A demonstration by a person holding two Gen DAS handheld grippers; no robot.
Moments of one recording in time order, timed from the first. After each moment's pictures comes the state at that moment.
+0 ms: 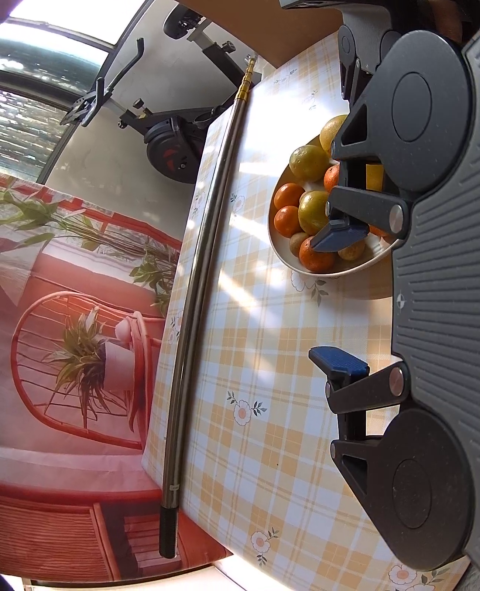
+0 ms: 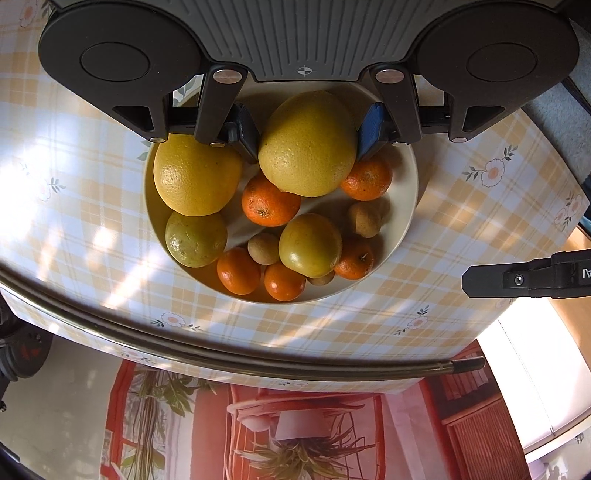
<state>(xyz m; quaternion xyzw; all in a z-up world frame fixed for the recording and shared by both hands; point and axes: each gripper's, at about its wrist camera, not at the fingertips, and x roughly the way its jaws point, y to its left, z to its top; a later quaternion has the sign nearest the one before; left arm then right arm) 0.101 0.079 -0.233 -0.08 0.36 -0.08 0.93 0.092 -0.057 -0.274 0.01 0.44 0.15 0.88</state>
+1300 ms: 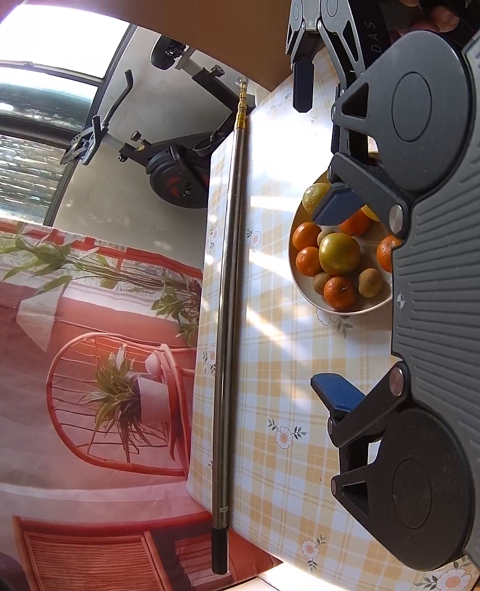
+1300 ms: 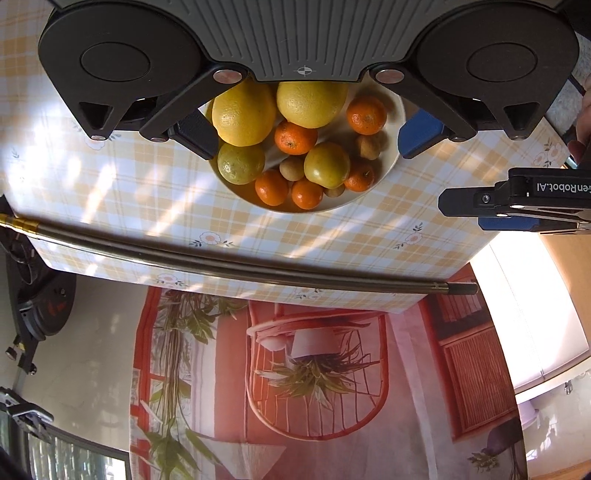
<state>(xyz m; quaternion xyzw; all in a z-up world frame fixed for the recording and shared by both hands) 0.085 0.052 -0.196 -0.04 0.32 -0.11 0.94 0.058 -0.093 -0.206 0.03 0.33 0.13 0.93</state>
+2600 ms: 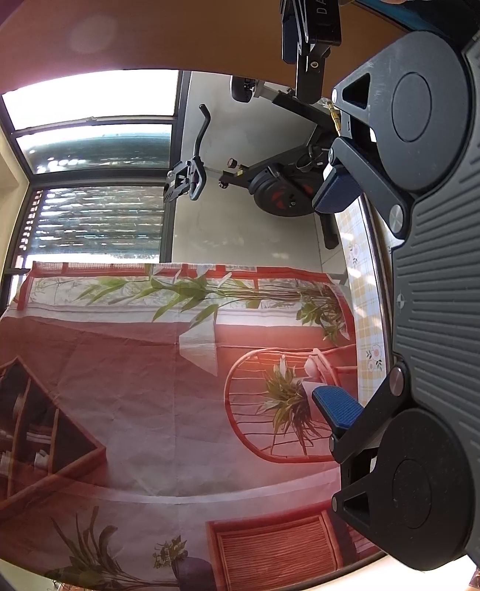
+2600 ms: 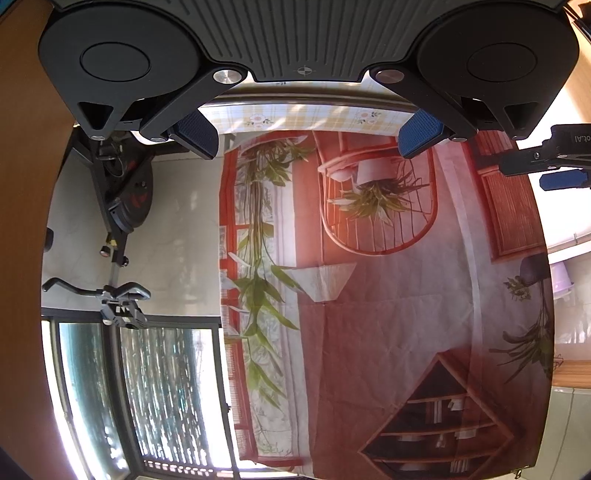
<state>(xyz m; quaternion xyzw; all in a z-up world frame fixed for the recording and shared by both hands) 0.025 0.011 -0.038 0.03 0.13 -0.11 0.98 -0.038 -0.167 -0.032 0.07 0.12 0.01 0.99</state>
